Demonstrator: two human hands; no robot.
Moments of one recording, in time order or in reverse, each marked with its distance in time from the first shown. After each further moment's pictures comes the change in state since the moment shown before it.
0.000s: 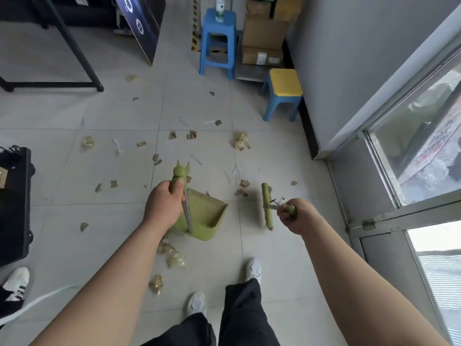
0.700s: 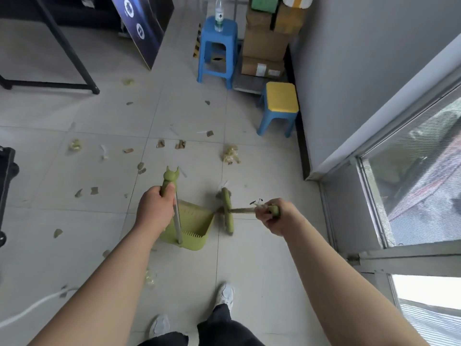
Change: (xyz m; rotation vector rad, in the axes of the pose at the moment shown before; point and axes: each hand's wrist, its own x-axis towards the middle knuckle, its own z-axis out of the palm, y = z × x) left_hand 0.049 0.105 0.118 -0.067 0.127 -0.091; right_hand 0.082 -0.141 -0.018 -0.039 -0.215 0.168
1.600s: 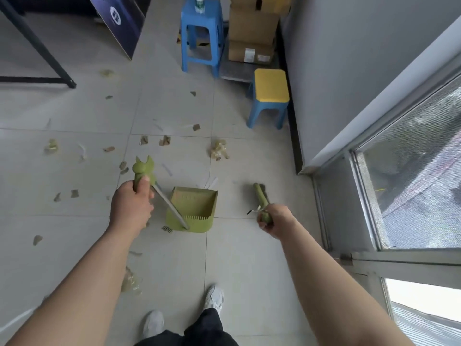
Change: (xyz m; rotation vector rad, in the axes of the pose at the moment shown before) left_hand 0.037 0.046 0.060 -0.028 0.121 -0.004; right_hand 0.083 -0.055 -0.060 -0.175 0.241 -0.118
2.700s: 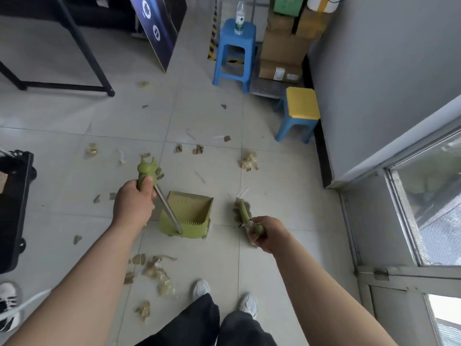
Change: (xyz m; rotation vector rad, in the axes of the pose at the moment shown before) left_hand 0.096 -0.076 -0.178 0.015 0.026 -0.023; right_hand -0.105 0.081 0.193 0.042 -0.149 0.093
